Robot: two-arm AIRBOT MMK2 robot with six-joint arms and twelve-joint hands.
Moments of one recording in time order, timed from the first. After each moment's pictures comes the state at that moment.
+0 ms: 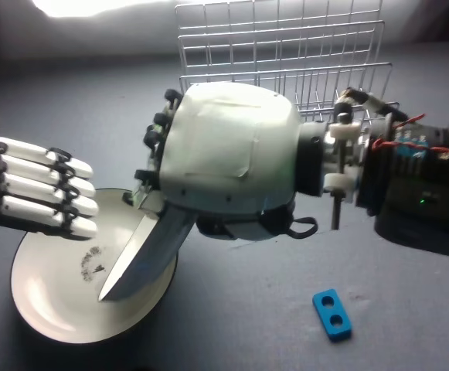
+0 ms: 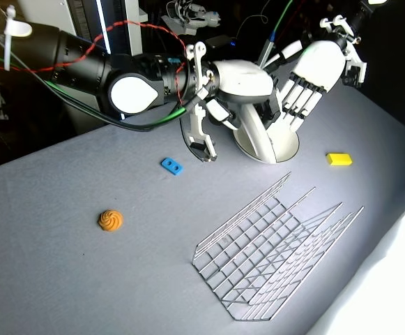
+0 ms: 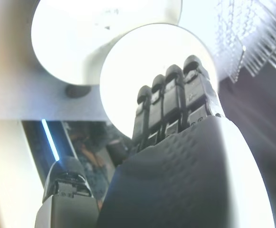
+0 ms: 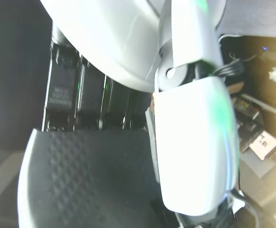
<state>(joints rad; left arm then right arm) 0.66 -0.76 1.37 1.60 -1.06 -0.22 -0.48 -1.25 0.95 -0.32 0.45 -1.09</state>
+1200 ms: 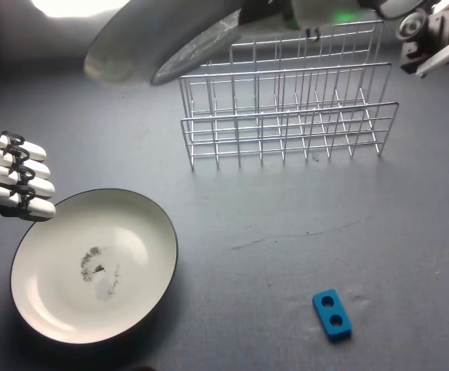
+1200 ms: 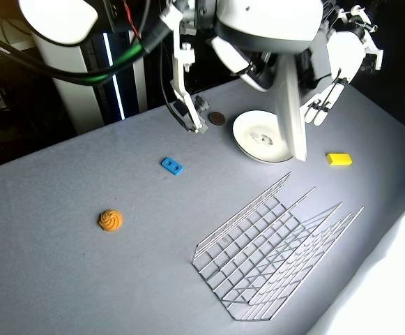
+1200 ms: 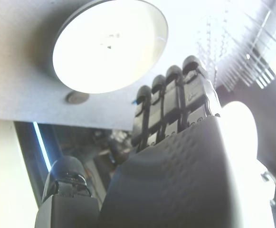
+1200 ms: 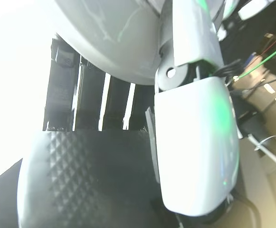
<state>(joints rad) 0.64 -0.71 1.42 1.61 -1.07 -0.26 -0.11 -1.00 0.86 -0.02 0.25 -0.90</state>
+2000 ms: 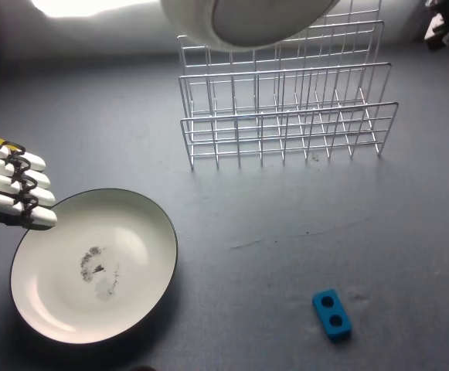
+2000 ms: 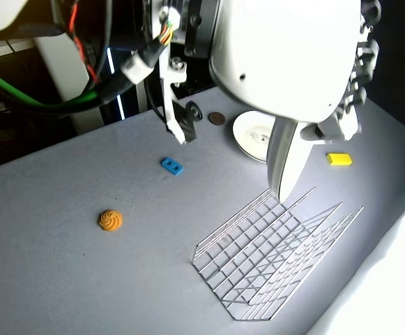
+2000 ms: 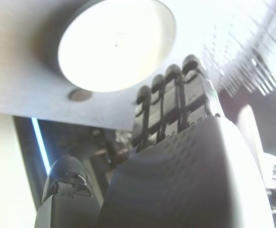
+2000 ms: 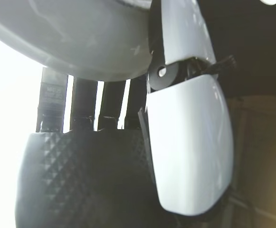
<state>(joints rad) 0.69 -0.70 1.37 1.60 -1.02 -0.28 -0.02 -1.01 1.06 -0.41 0.08 -0.07</state>
